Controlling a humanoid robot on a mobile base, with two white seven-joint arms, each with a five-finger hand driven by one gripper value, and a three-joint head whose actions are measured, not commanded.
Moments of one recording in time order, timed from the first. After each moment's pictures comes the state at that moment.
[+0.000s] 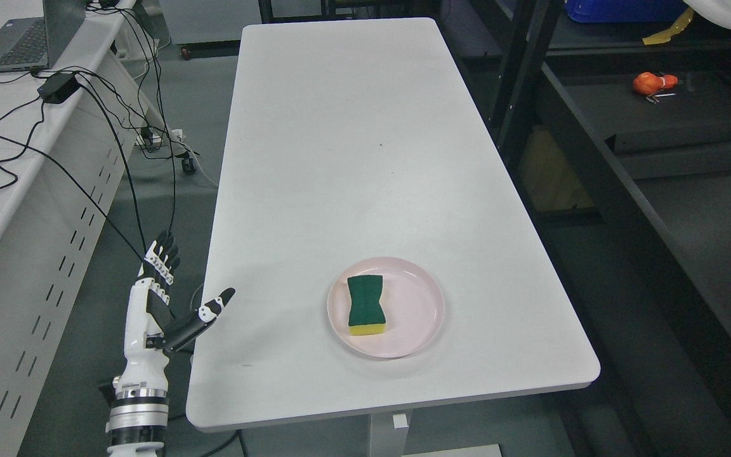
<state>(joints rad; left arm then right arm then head) 0.04 0.00 0.08 -1.75 0.03 -0.18 0.08 -0.08 0.00 -0.21 0.00 -0.11 0.08 -0.07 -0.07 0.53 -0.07</state>
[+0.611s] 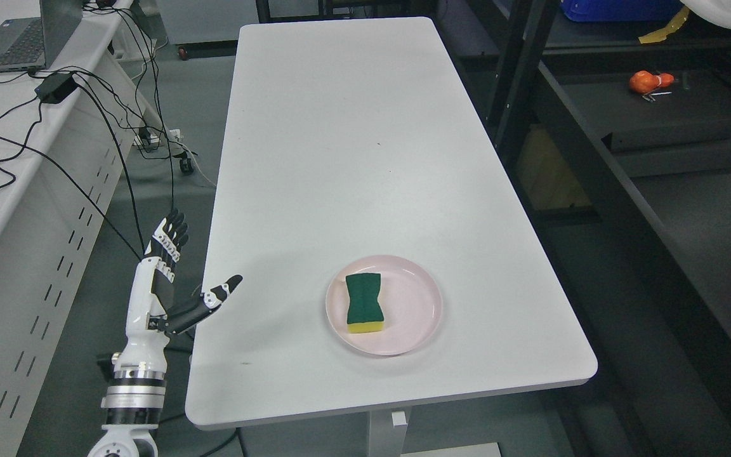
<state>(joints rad) -0.05 0.06 0.08 -1.72 0.00 -0.25 -0.07 -0.08 0.00 -0.21 0.00 -0.11 0.08 -0.07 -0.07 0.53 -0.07</state>
